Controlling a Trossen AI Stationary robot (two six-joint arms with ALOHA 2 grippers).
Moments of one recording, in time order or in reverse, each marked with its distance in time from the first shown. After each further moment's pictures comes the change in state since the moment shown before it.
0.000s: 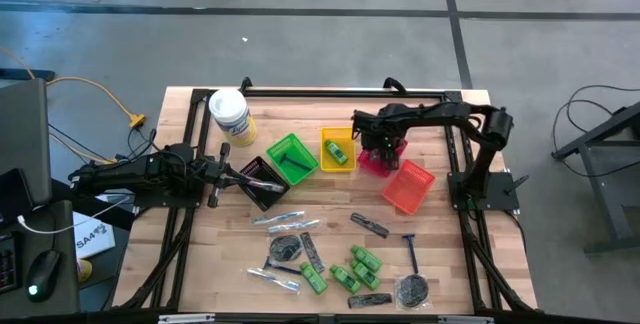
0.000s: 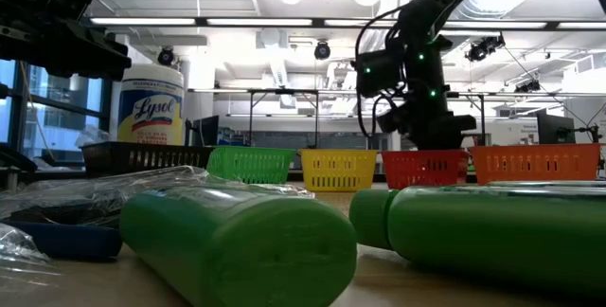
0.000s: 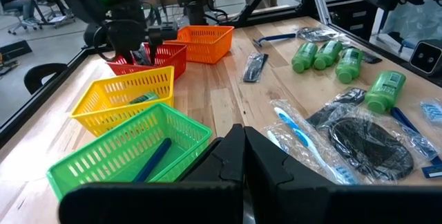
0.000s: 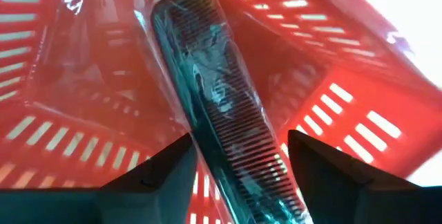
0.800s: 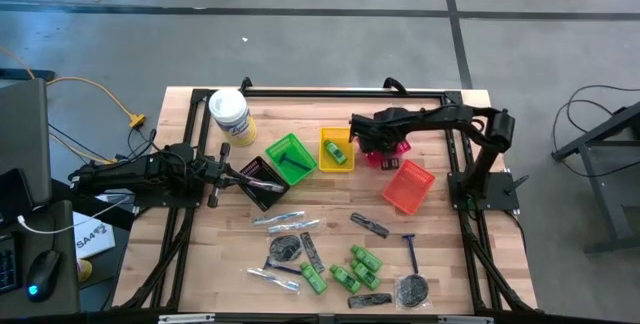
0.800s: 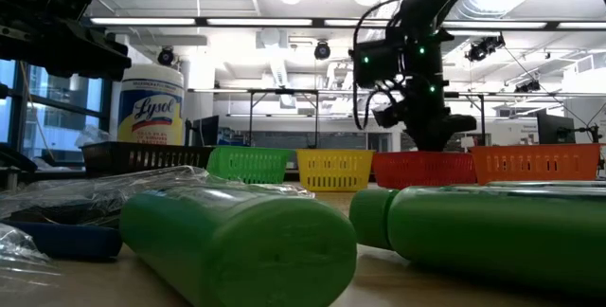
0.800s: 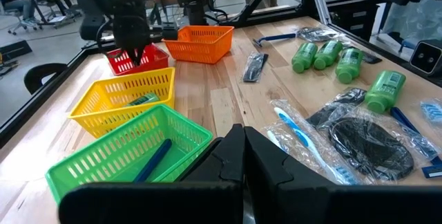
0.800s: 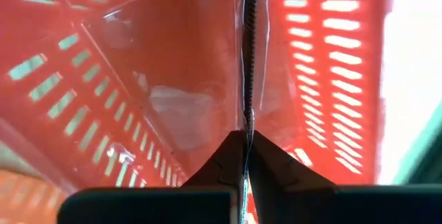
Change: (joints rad) left arm 0.000 0.000 0.000 0.000 0.000 0.000; right arm 0.058 -0.027 0.000 0.028 0.122 -0.053
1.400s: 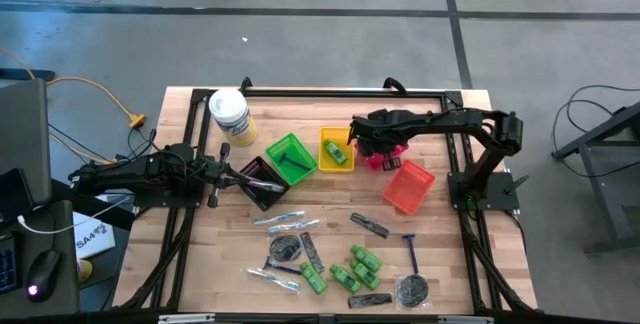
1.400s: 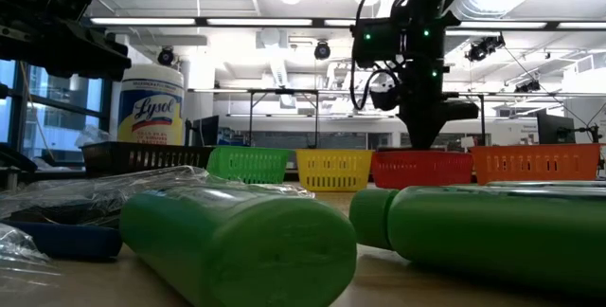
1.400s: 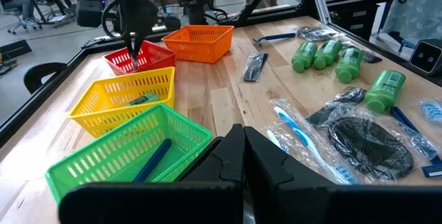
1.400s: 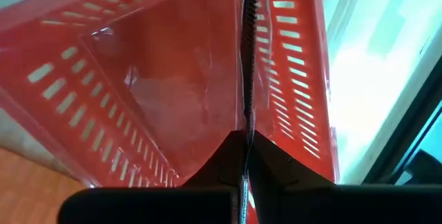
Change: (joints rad) left arm 0.000 0.000 0.000 -0.002 0.000 0.000; right arm 0.056 -0.072 0.000 0.034 0.018 -0.127
